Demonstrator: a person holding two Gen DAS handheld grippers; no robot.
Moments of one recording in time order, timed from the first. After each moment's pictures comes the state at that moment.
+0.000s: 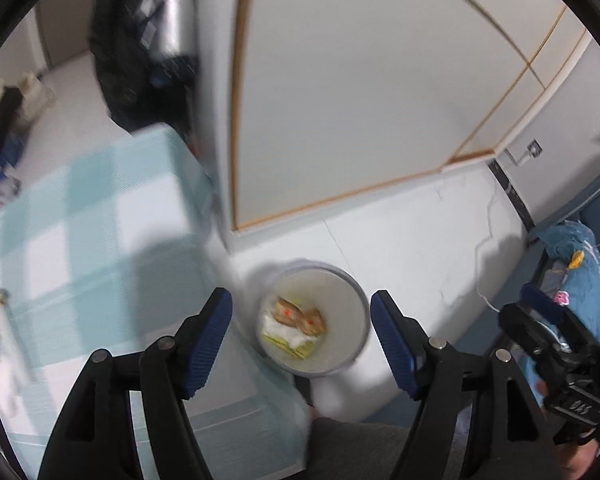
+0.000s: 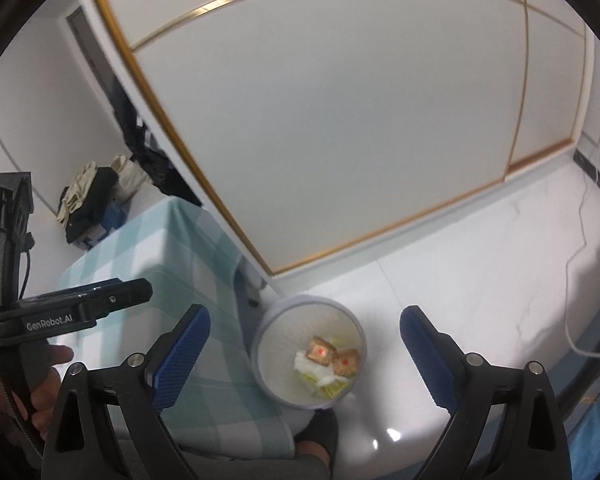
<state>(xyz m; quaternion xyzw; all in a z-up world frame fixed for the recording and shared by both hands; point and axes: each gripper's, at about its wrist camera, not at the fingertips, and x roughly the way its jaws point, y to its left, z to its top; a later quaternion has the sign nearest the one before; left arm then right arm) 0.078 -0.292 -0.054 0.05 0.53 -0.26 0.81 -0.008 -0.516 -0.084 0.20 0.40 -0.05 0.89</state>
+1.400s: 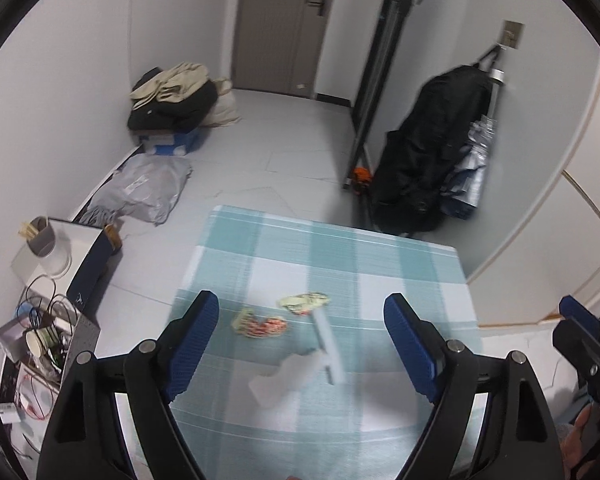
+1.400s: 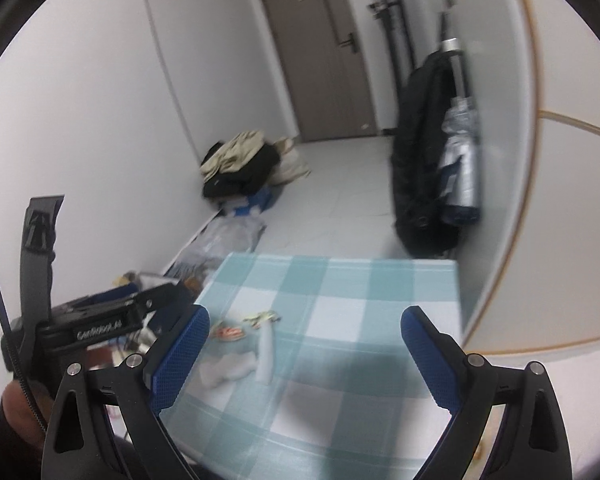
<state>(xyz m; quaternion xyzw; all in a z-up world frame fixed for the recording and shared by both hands) 0.087 -0.002 -0.008 -0.09 0.40 -0.01 0.91 0.070 -0.225 0.003 0.07 0.33 0.20 0.92</state>
